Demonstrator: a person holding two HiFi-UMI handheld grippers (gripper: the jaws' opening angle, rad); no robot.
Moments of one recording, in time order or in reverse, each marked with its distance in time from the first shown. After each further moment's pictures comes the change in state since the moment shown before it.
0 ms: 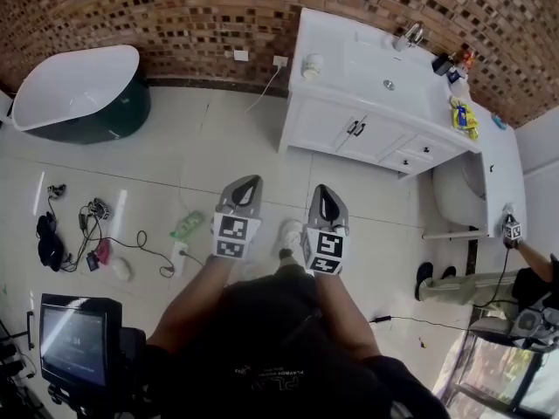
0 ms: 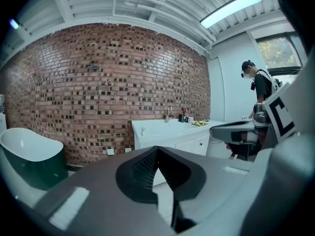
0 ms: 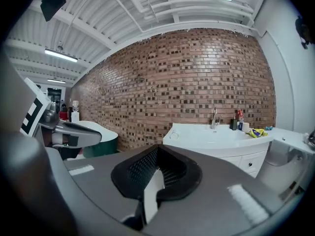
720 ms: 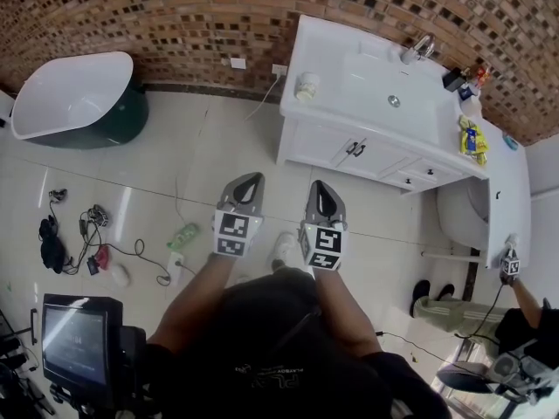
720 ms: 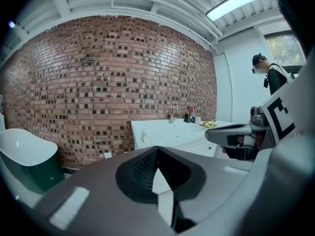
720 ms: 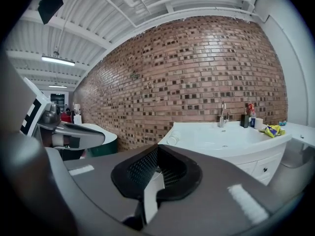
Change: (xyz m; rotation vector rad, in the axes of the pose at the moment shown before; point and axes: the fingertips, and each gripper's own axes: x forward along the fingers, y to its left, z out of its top) left arm 0.129 0.014 0.040 -0.008 0.026 0.020; right arm 0.124 -0.061 0.024 0.038 0.025 0.068
